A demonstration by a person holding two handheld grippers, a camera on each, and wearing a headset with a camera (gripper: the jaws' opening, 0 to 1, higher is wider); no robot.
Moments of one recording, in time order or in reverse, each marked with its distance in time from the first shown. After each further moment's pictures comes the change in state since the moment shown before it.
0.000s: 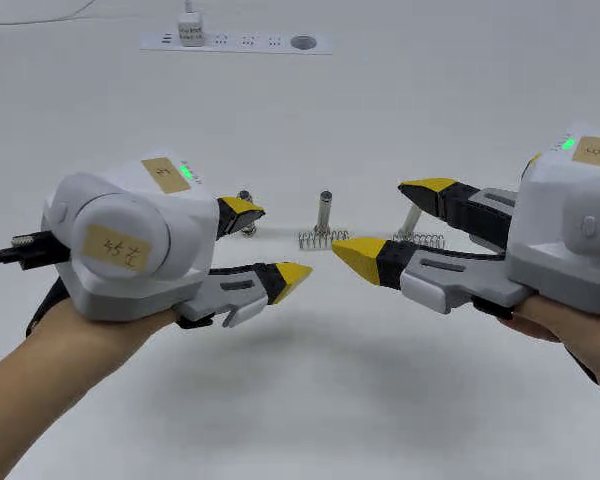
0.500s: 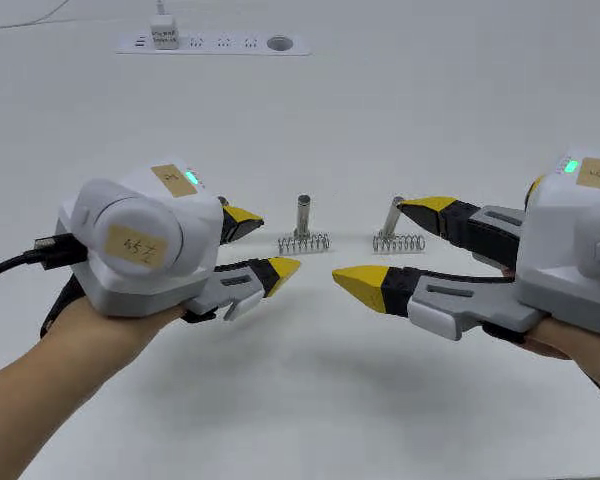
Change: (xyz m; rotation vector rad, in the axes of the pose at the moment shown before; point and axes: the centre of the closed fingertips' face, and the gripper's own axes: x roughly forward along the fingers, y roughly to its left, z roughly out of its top) left arm 0.029 0.007 -0.008 -0.008 0.025 -0.010; right arm -0.015 -0.003 -0.018 0.013 0.035 0.019
